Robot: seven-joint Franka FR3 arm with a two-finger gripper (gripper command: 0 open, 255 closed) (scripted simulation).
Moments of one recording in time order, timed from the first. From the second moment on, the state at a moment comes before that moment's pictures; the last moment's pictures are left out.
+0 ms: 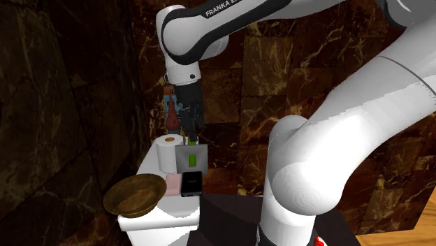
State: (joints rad) arm -0.19 -0.73 -0.35 -2.65 -0.34 1.80 -0.26
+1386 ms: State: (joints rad) arm -0.24 -0.53 -0.55 -2.73 -0.44 2.08 -0.36
